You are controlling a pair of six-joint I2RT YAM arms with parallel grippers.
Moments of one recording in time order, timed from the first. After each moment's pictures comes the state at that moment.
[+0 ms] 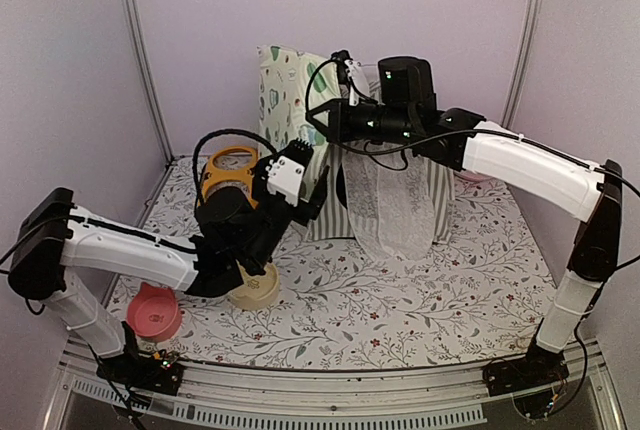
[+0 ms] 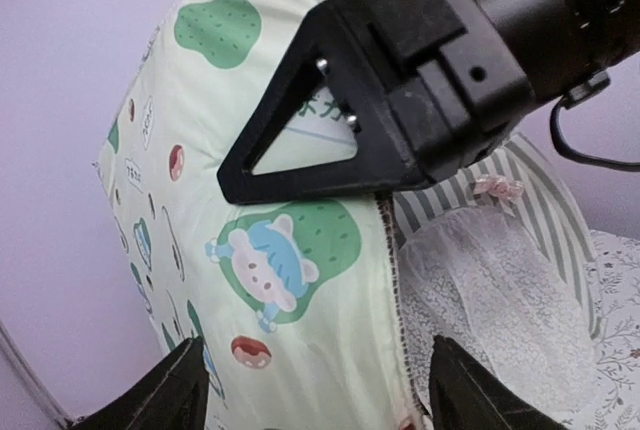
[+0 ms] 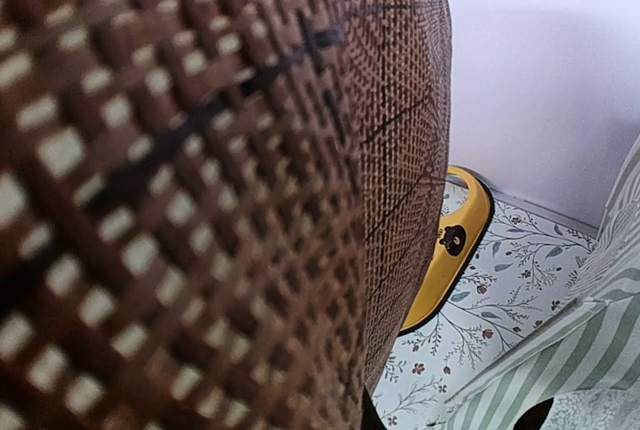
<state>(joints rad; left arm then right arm) -1.14 1.59 0.86 1.04 -0.74 0.52 0.86 1.77 1.73 -0.13 -0.10 0.35</state>
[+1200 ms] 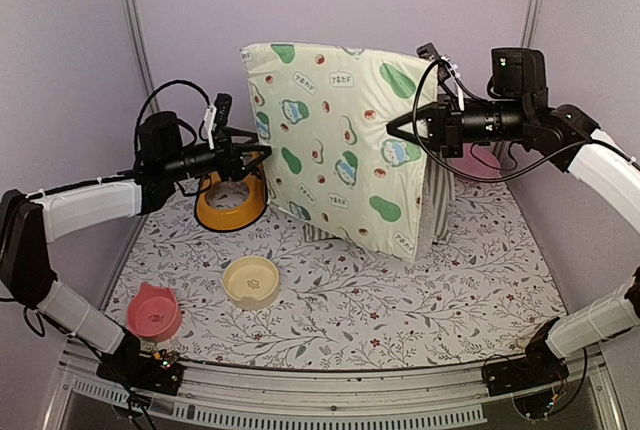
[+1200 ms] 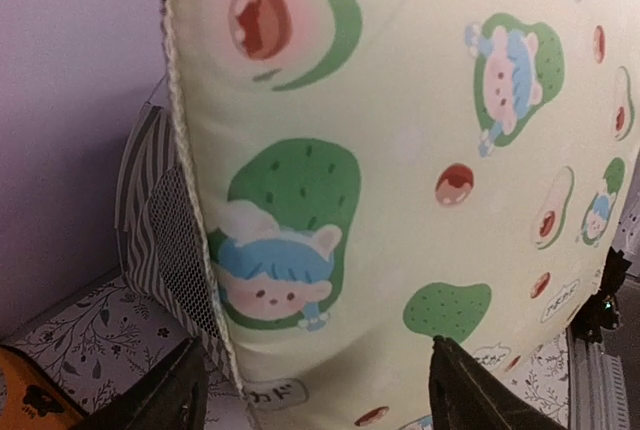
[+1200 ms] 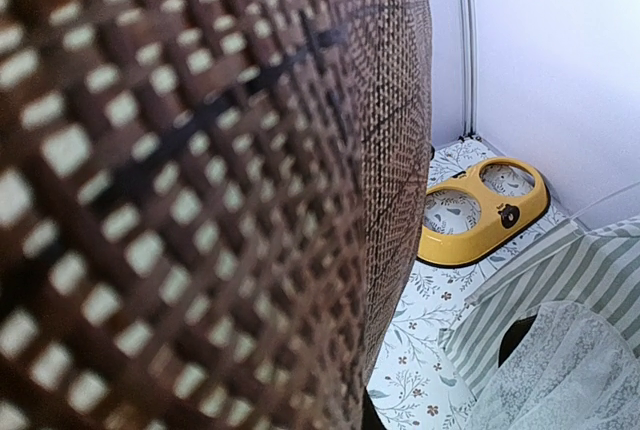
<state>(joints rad) -0.37 1.43 0.95 0.45 0.68 -0.11 0.62 1.32 1.49 -0.43 -0.72 0.01</state>
